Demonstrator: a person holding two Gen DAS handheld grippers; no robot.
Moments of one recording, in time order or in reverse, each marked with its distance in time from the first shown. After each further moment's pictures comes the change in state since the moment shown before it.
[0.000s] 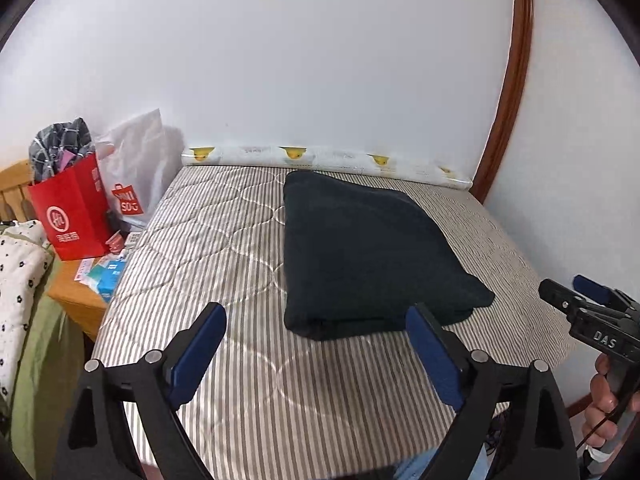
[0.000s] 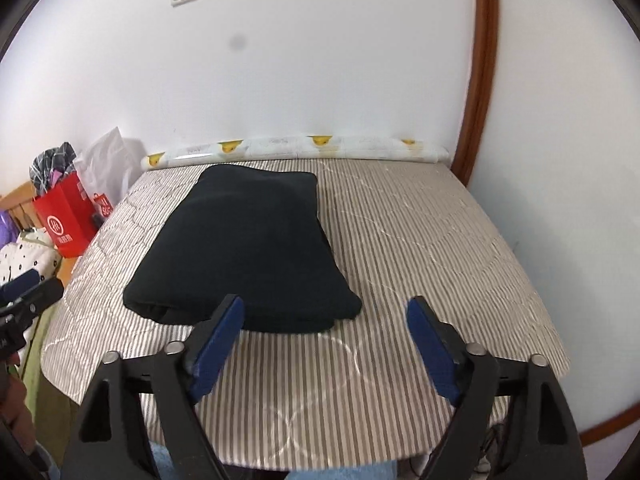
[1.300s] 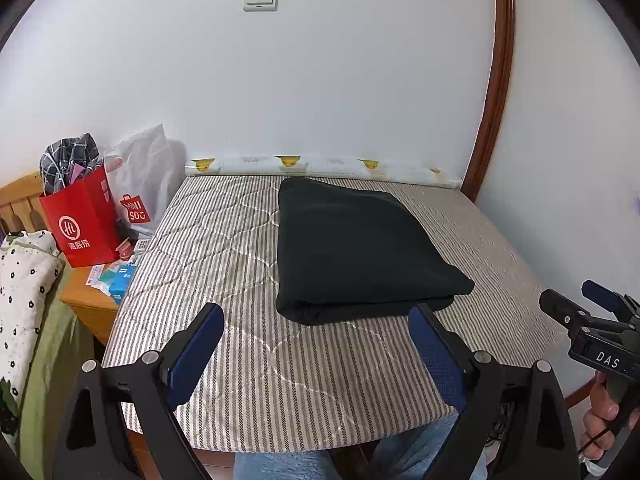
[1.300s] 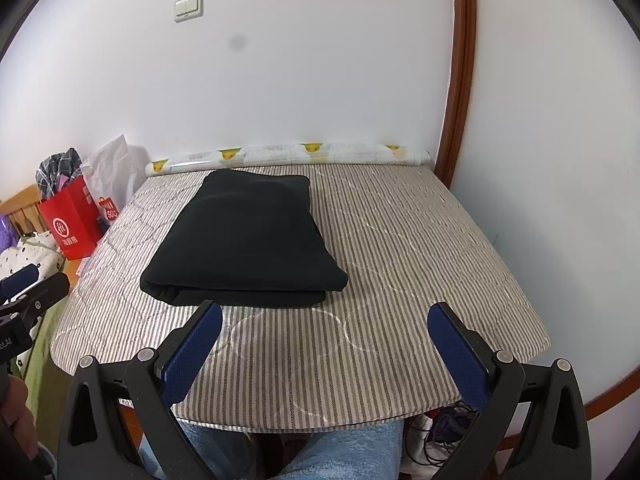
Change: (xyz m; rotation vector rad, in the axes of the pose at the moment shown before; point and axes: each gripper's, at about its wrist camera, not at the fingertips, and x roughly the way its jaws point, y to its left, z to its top) left arm -0.040 -0.023 -0.013 0.030 -0.026 0.018; right arm -0.053 -0.016 -0.027 -0.001 -0.033 -0.003
